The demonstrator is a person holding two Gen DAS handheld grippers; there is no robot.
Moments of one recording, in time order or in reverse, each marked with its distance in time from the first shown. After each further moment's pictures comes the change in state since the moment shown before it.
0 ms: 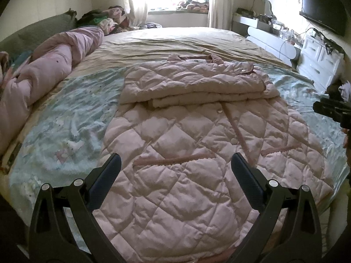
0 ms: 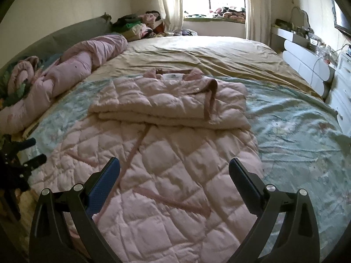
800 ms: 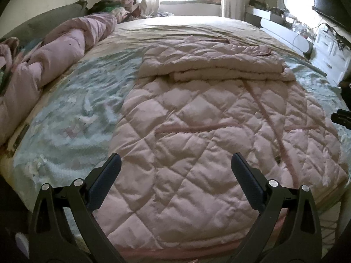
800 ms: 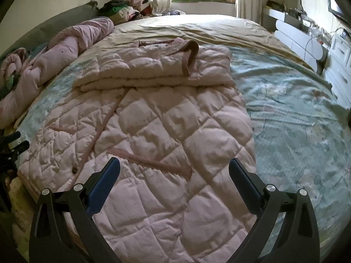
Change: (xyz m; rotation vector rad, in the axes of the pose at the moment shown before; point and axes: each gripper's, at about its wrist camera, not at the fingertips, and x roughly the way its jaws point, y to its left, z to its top) left arm 0.012 0.029 -0.041 -0.031 0.069 0.078; right arm 0.018 -0.031 -0.056 0.049 0.127 -0.042
